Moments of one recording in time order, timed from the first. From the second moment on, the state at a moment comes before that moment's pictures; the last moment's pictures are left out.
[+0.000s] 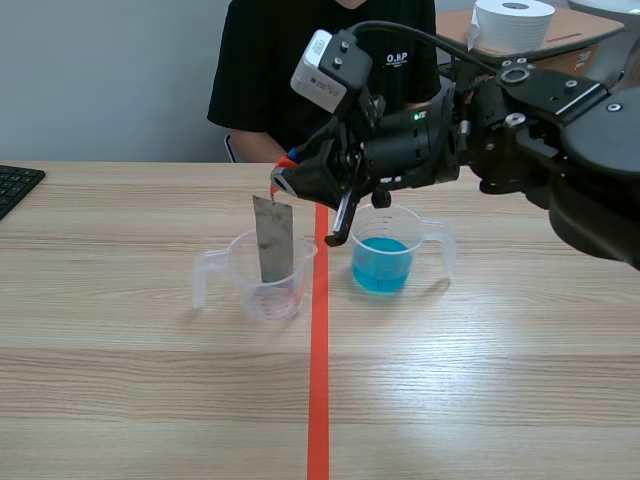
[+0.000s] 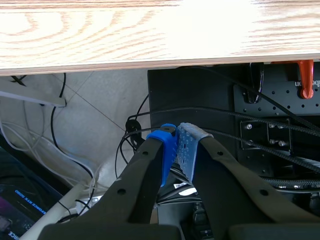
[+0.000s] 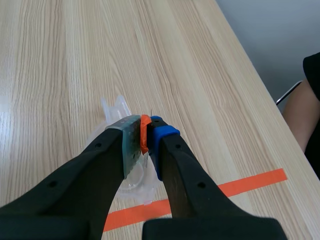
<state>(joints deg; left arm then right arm) 65.6 -26.2 -8.4 91.1 -25.0 -13.4 -9.5 31.3 22.8 -41.1 72.8 15.6 45.4 -1.5</state>
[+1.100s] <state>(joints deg) 65.6 -26.2 -8.4 91.1 -25.0 -13.4 -9.6 31.0 18.5 -47.1 75.8 28.5 45.3 -0.8</state>
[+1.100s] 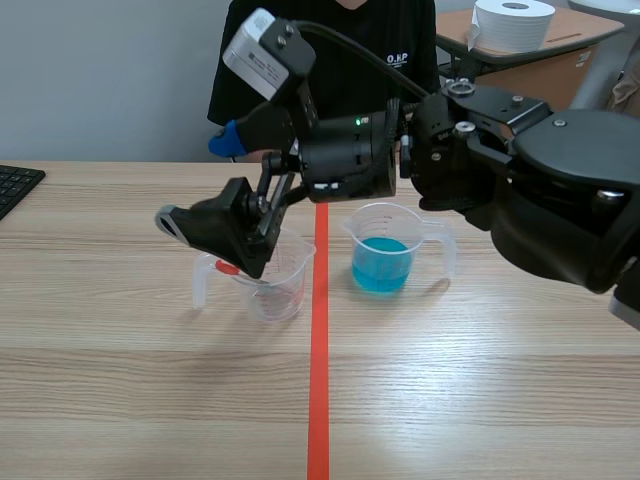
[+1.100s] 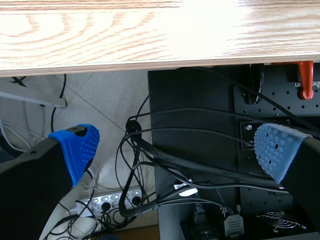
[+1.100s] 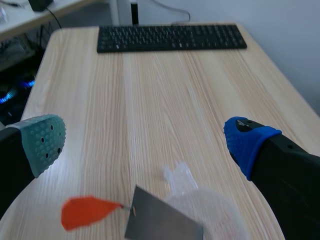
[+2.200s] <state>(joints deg) 69.2 -22.4 -24.0 114.8 -9.2 -21.9 -19.3 -3.0 38.5 -8.8 99.5 31.8 38.8 -5.5</state>
